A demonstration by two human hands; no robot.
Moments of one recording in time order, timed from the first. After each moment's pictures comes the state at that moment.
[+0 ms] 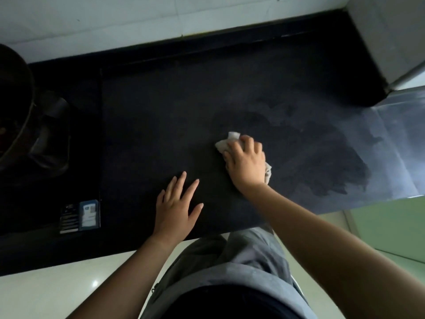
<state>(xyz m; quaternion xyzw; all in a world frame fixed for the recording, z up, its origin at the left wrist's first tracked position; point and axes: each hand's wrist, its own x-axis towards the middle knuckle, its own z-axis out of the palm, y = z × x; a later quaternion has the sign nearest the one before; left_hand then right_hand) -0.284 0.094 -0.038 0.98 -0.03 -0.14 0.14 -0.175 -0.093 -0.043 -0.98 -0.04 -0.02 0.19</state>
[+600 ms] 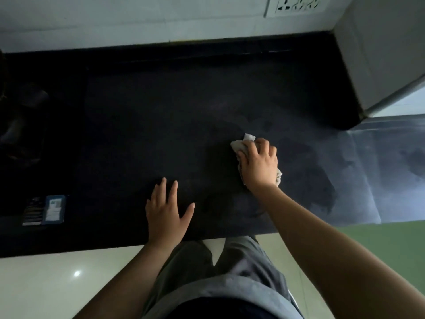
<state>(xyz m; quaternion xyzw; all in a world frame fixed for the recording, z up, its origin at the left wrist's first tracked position) -0.279 0.013 -0.034 0.96 0.15 -0.12 0.19 -0.139 -0.191 -0.040 -0.98 -0.01 0.01 0.18</state>
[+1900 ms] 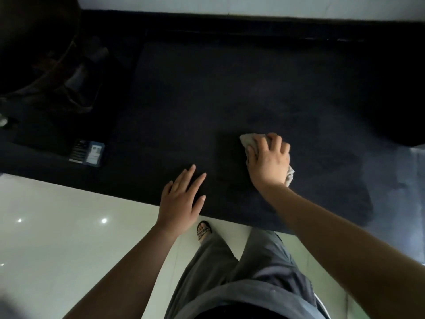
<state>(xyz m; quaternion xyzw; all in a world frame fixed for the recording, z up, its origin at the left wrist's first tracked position) -0.320 0.007 -0.031 0.98 0.10 -0.12 0.13 -0.156 -0.164 -0.040 -0.97 -0.14 0.00 0.21</state>
